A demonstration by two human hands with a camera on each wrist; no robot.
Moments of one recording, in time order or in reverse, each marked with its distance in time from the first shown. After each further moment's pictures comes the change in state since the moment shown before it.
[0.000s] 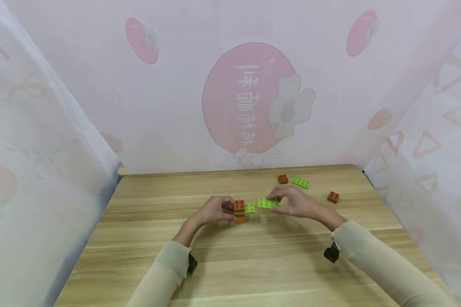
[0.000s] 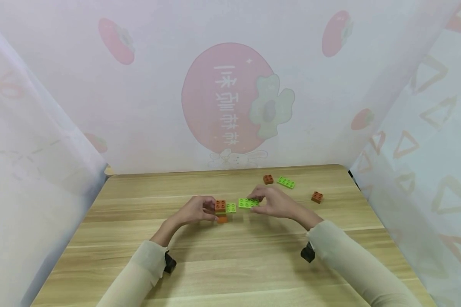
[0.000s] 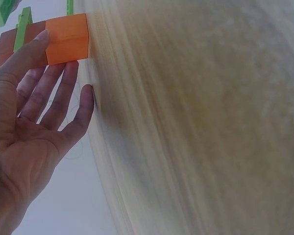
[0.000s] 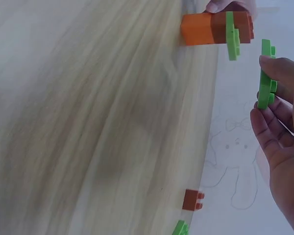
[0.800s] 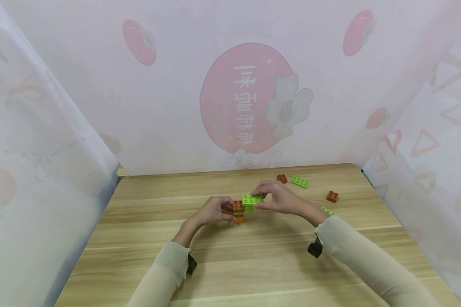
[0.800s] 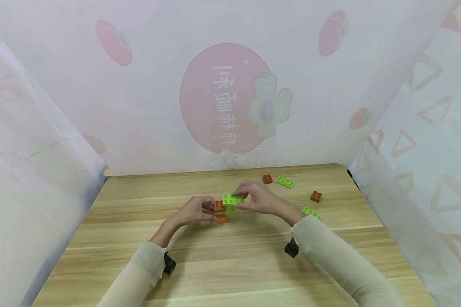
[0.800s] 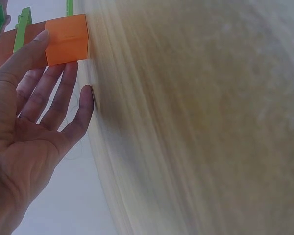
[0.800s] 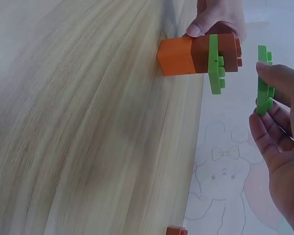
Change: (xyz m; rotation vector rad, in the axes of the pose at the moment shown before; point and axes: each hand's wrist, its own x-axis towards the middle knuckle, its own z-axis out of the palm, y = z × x) left_hand 0.000 0.001 0.000 0.032 0.010 -0.007; right_hand 0.036 -0.019 0.012 0.074 0.011 -0.022
